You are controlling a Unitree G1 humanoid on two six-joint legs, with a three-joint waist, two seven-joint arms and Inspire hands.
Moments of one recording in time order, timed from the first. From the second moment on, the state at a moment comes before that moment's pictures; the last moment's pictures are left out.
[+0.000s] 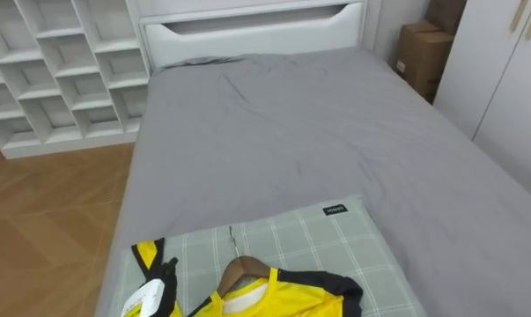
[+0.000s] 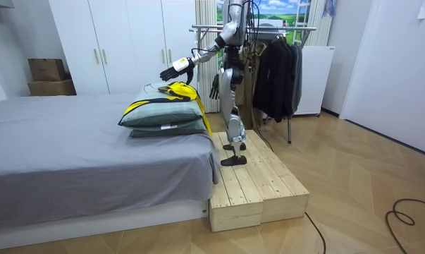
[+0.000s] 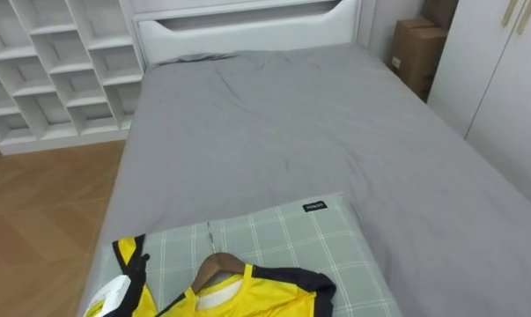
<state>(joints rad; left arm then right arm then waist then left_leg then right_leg) -0.12 0.15 -0.14 0.78 0.66 -0.04 0.29 0.00 -0.22 0.10 1.30 0.24 -0.02 0.15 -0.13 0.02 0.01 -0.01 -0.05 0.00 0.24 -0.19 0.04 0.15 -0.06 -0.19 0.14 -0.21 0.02</state>
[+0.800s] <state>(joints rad) -0.13 0.15 -0.20 0.75 0.62 -0.04 0.25 0.00 -0.22 0.13 1.28 0.25 -0.03 0.15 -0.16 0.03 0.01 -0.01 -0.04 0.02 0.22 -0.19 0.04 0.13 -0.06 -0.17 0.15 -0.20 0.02</state>
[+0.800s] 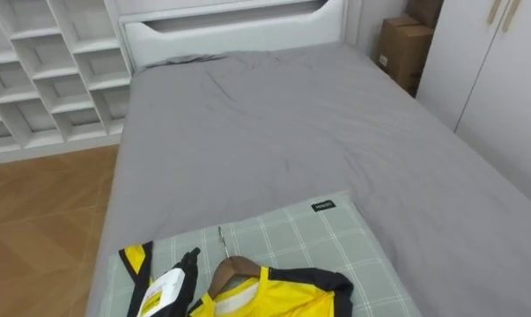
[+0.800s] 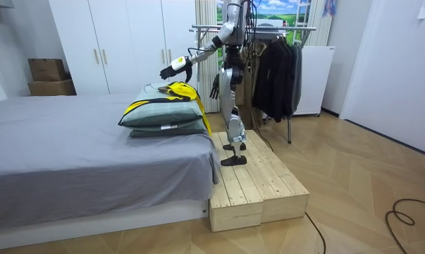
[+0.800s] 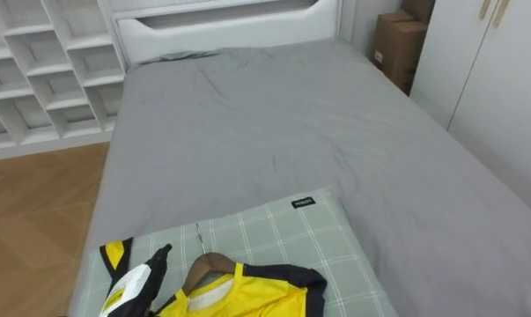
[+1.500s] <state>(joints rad) -0.18 0.15 -0.15 0.93 0.38 -0.04 0.20 0.00 -0.21 0.13 1.28 0.27 -0.02 0.15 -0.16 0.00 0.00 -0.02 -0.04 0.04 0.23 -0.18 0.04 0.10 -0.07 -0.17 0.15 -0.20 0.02</state>
